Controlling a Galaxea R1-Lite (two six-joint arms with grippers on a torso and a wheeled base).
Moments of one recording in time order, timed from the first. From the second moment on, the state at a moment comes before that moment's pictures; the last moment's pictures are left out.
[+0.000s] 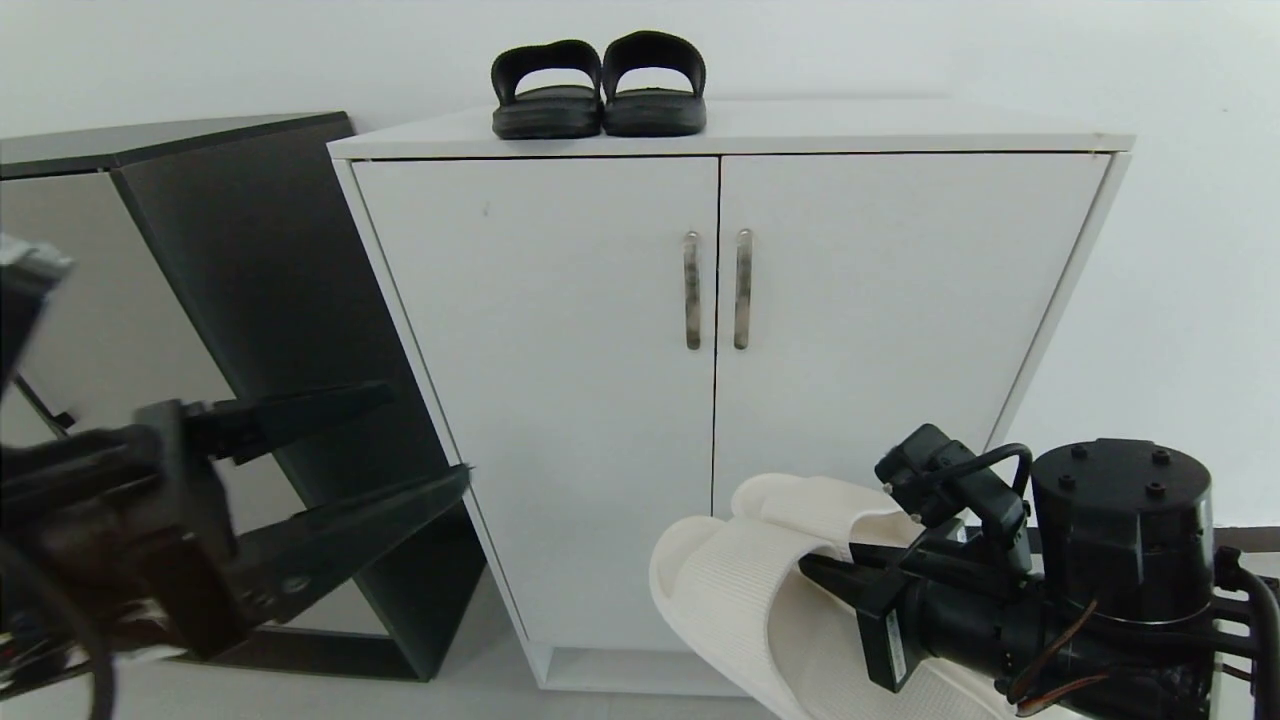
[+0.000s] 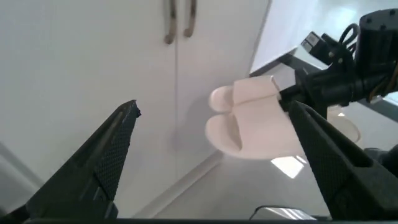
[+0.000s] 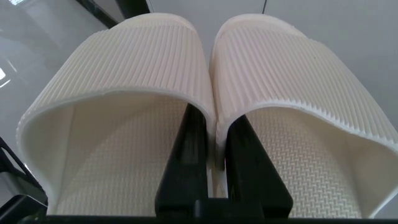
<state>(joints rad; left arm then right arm) -0.38 1.11 -0.57 -0.47 -0.42 -0.01 0.82 1.58 -0.56 -0.67 -0.07 0.06</state>
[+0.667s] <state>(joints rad) -0.63 1.50 -0.99 -0.51 -0.45 -0.16 0.82 1.58 -0.54 -0.67 0.00 0.06</state>
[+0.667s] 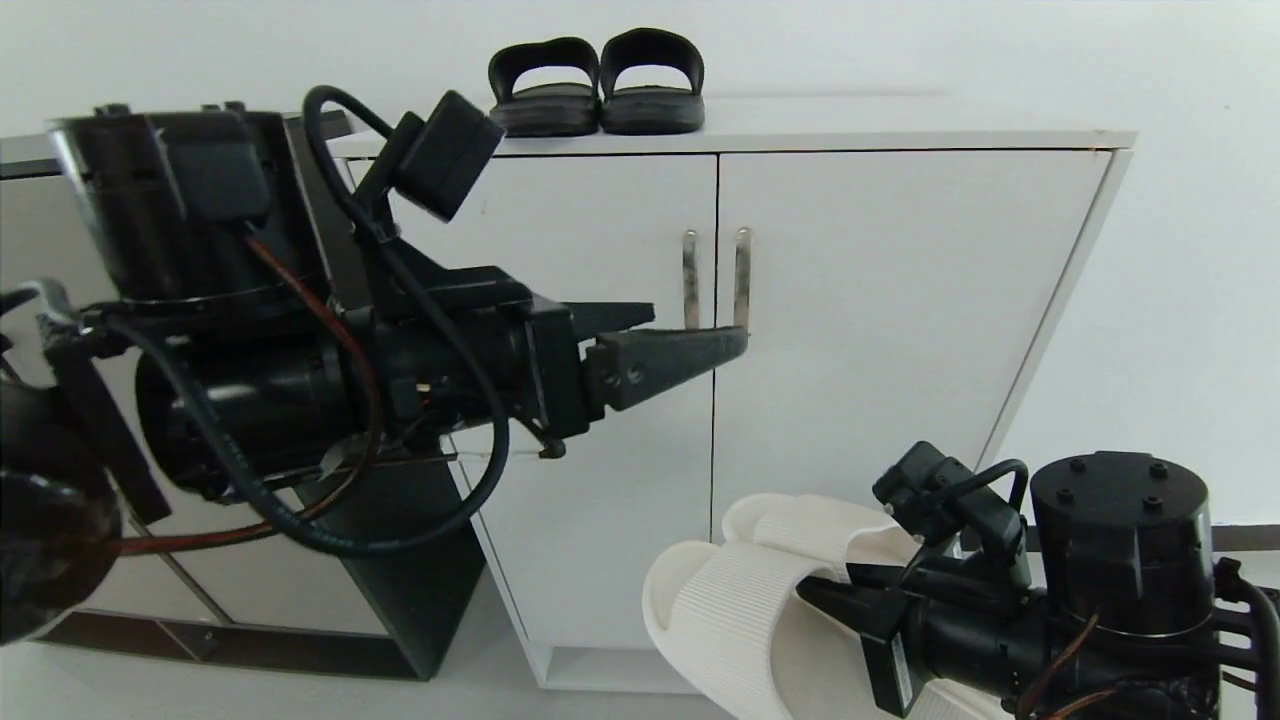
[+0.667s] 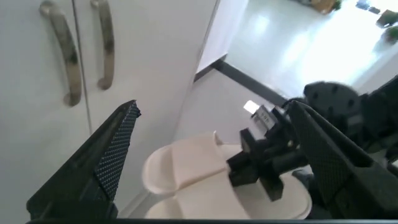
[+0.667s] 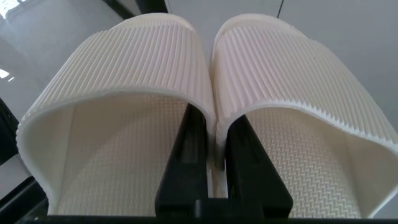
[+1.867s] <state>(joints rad) -0.58 1.82 -1.38 -0.44 -0.46 -0.31 0.82 1.56 -0.51 -0.66 0.04 0.05</state>
